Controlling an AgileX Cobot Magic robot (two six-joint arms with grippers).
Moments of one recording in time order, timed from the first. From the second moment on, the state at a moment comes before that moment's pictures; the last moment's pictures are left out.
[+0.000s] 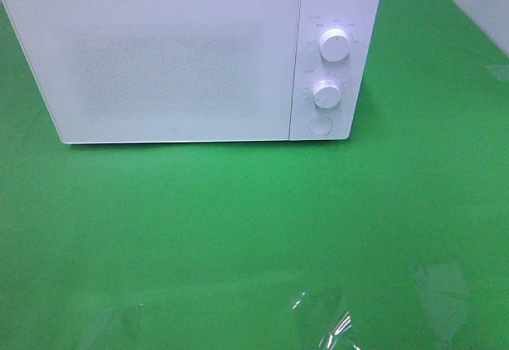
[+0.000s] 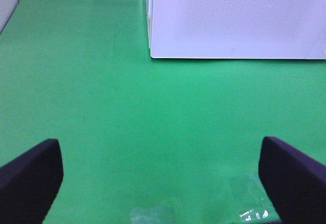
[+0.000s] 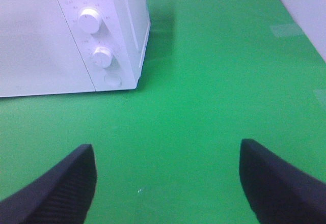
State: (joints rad) left arm -0.05 0.00 -0.52 -0.07 1.08 0.01; right arm 0.15 0.03 -0.51 -0.06 0.87 0.14
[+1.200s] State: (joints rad) left arm -0.05 0.00 -0.52 -0.07 1.08 0.01; right arm 0.15 0.86 -0.47 -0.05 -0.01 0.13
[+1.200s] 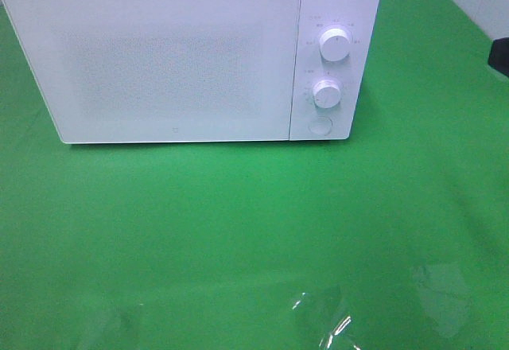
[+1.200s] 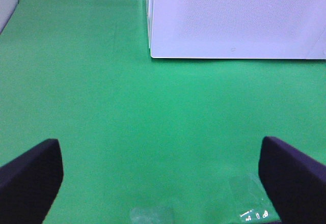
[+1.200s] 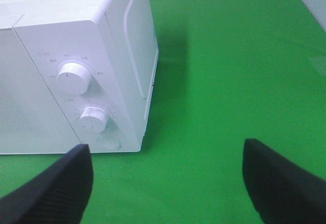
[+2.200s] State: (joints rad) left arm -0.05 0.00 -0.52 -0.07 1.08 0.01; right arm 0.60 1.48 -0.30 0.65 -0.99 -0.30
